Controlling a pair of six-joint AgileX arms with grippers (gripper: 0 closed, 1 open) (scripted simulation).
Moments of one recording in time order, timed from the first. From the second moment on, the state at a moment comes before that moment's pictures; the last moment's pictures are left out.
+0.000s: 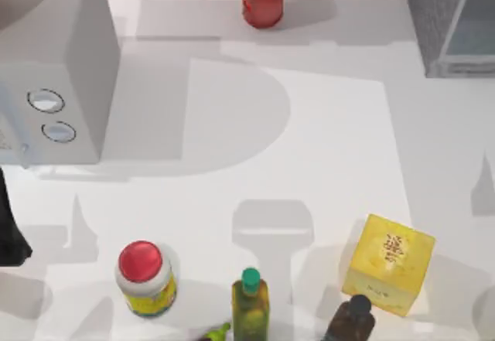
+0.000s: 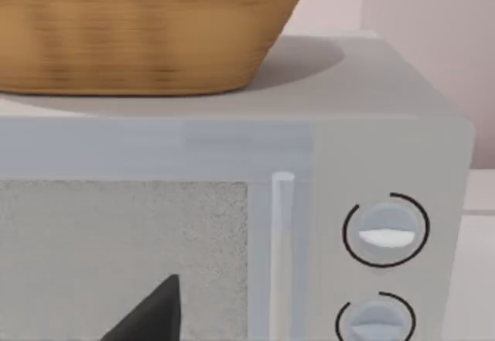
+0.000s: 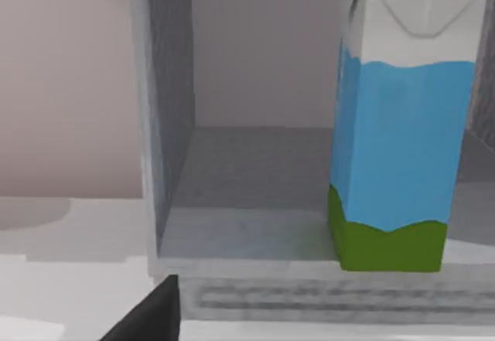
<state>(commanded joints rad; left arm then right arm) 0.00 0.00 0.00 0.00 0.00 0.00 -0.27 0.91 0.09 0.83 -0.26 0.00</state>
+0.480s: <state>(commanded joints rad) 0.00 0.00 0.00 0.00 0.00 0.00 -0.47 1.60 0.15 1.42 -0.45 0.02</state>
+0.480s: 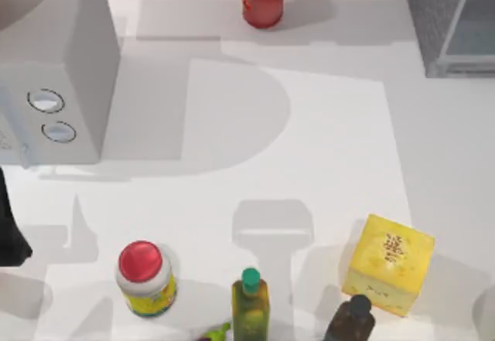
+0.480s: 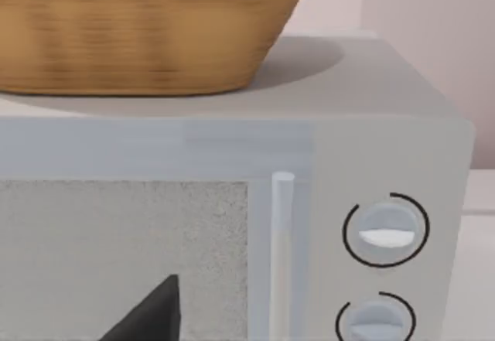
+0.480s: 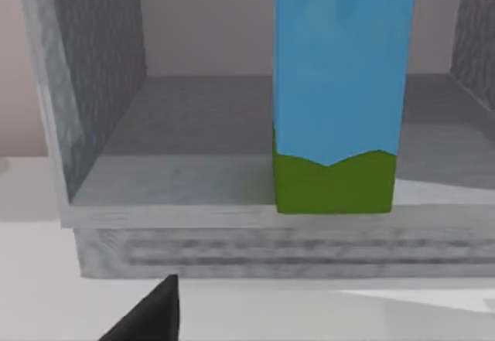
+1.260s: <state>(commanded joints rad) 0.00 0.00 0.00 0.00 0.00 0.00 -0.51 1.81 0.22 1.60 -0.50 0.01</state>
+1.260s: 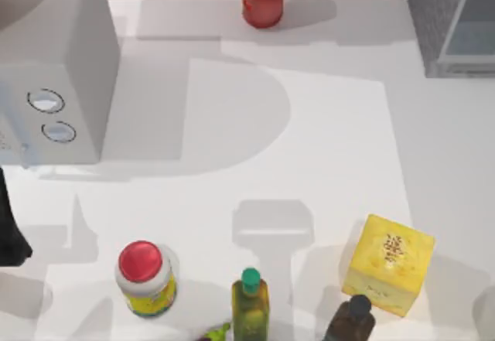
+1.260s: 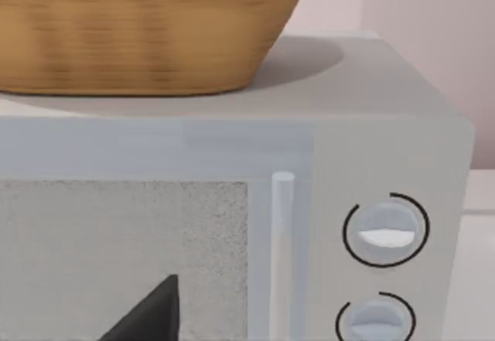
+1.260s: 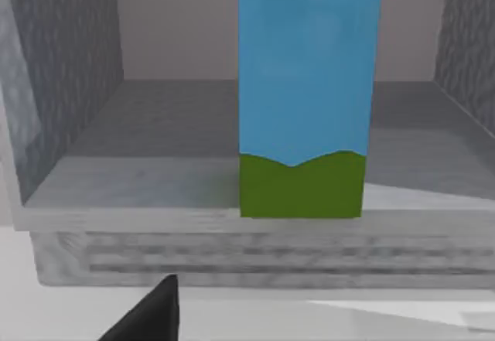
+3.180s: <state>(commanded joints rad) 0.00 0.00 0.00 0.00 0.00 0.00 -0.24 2.24 1.15 1.09 -0.21 0.01</state>
